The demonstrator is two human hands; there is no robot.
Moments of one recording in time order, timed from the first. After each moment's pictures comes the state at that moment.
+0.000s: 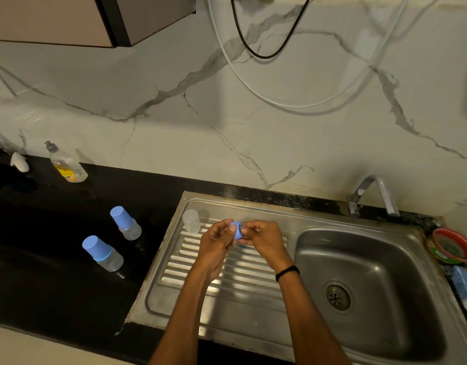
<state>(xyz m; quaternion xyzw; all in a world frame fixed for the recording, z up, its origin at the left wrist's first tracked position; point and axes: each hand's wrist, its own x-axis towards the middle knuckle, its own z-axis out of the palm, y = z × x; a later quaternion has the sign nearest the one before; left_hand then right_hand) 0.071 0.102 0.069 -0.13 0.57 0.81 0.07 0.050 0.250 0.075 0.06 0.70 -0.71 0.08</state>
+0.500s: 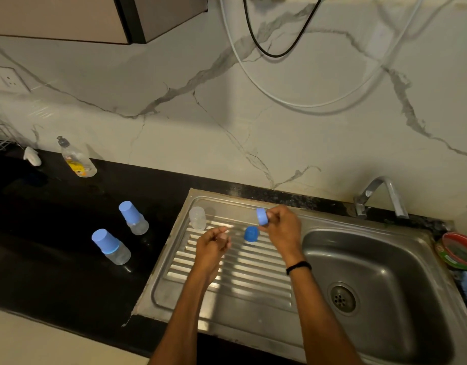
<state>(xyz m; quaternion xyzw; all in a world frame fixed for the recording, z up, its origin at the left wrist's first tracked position) 0.079 0.091 0.057 -0.19 0.56 0.81 0.05 0.041 0.266 0.095 0.09 0.86 -0.49 -0.09</state>
